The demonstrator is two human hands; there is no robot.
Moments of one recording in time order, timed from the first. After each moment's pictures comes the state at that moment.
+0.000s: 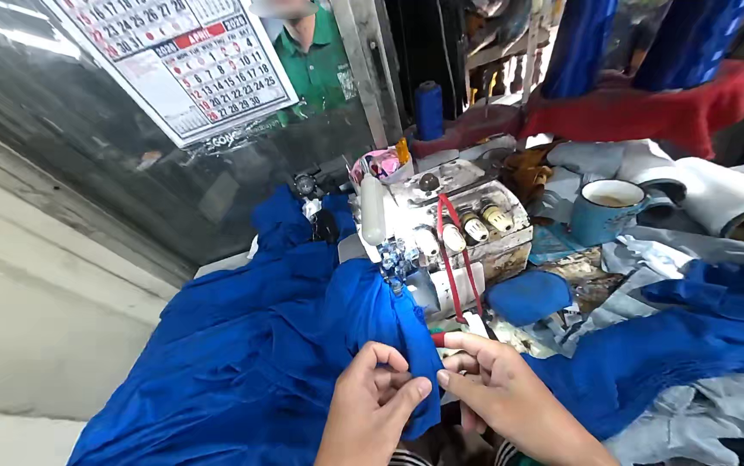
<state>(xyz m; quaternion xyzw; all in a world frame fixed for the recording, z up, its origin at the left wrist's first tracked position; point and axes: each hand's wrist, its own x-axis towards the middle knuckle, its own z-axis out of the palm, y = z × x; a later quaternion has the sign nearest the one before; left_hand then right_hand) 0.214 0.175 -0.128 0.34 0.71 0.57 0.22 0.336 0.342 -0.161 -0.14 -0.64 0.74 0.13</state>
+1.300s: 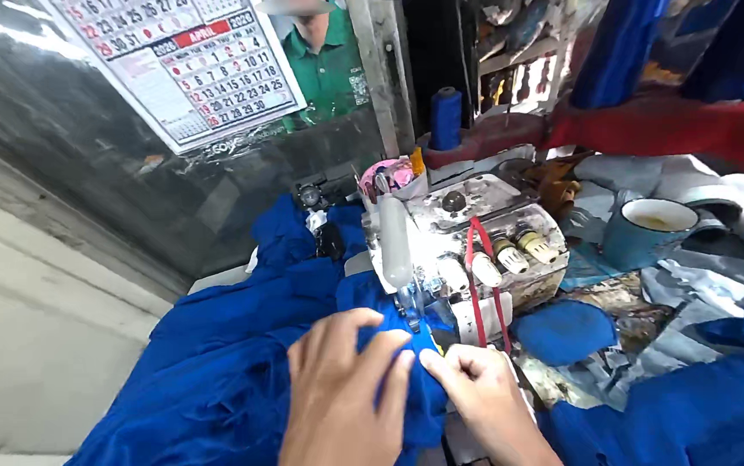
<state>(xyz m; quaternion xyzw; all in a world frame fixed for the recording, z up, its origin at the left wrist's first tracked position) 0.154 0.196 -0.085 0.51 0.82 0.20 -0.19 0.259 0.336 -0.177 -0.22 -0.68 0.63 0.31</state>
